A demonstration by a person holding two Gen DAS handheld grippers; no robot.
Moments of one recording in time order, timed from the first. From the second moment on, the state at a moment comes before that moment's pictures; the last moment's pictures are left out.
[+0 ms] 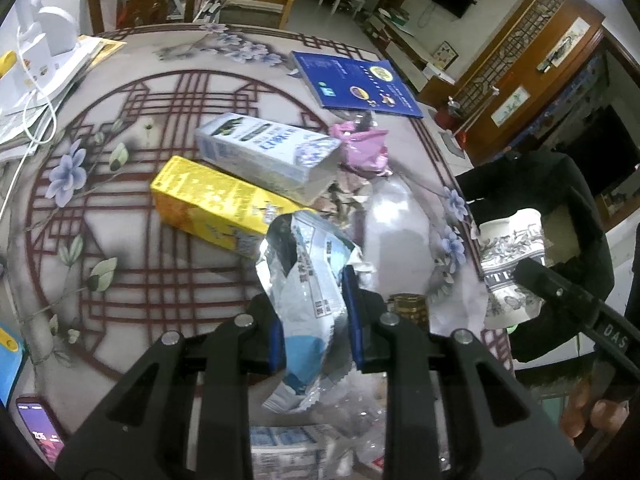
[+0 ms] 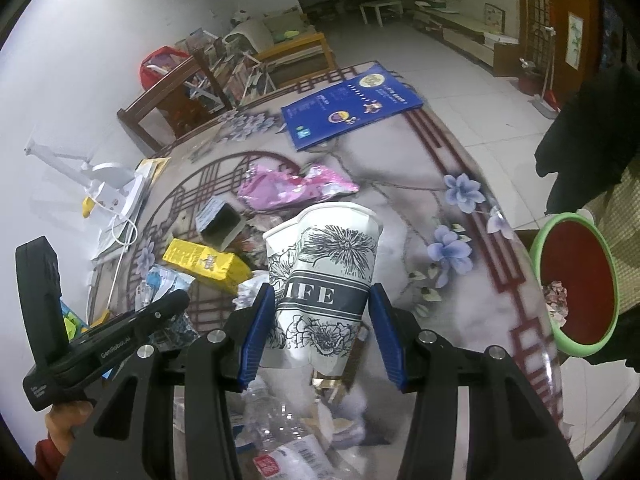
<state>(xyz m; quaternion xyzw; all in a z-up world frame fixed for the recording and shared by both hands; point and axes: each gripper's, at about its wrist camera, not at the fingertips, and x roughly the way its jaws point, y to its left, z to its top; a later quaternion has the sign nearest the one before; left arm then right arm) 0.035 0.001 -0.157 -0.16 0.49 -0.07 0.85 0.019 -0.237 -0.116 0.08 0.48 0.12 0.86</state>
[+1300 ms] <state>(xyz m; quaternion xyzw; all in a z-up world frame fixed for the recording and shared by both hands) 0.078 -0.162 -0.134 -0.11 0.49 -0.09 0.86 0.053 -0.395 -0.123 0.12 0.48 0.11 0.86</state>
